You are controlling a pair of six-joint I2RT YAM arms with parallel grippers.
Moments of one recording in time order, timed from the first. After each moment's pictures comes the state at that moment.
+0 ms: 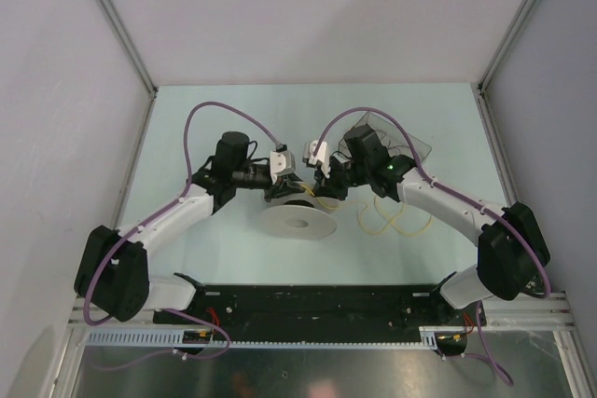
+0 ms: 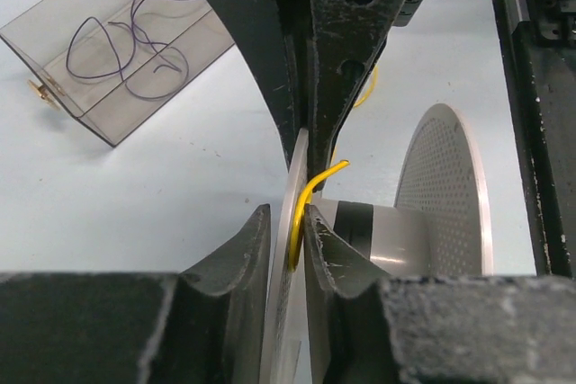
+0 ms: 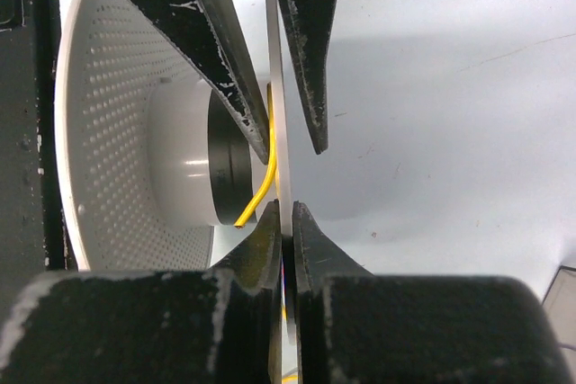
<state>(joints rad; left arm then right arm) -0.48 1.32 0.83 -0.03 0.91 0.52 0.67 1.48 1.10 -0.30 -0.61 -0.47</state>
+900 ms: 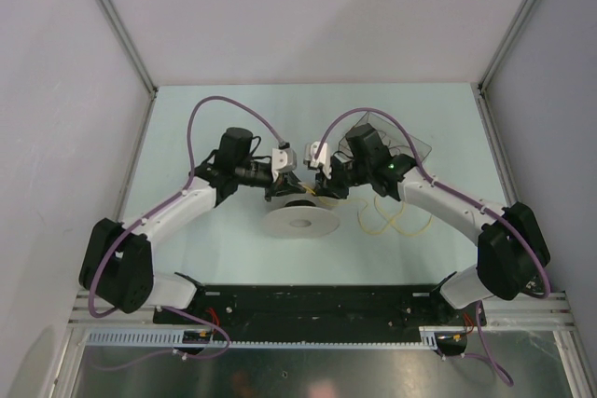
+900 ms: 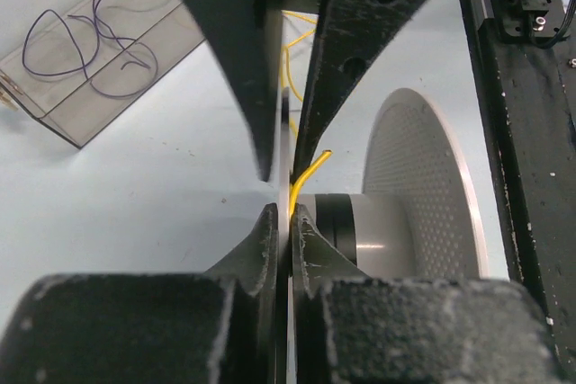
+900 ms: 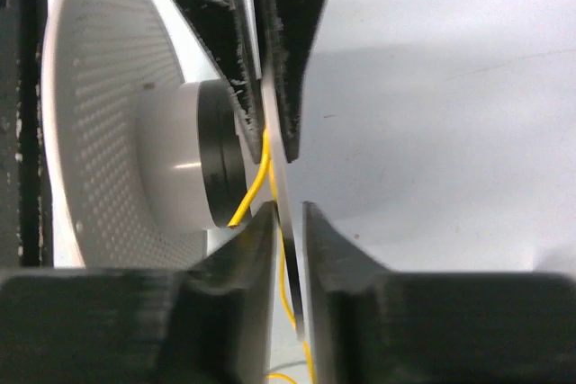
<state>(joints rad) -0.47 1.37 0.89 -0.13 0.97 0.56 0.66 1.48 1.10 -0.31 -0.64 -0.56</state>
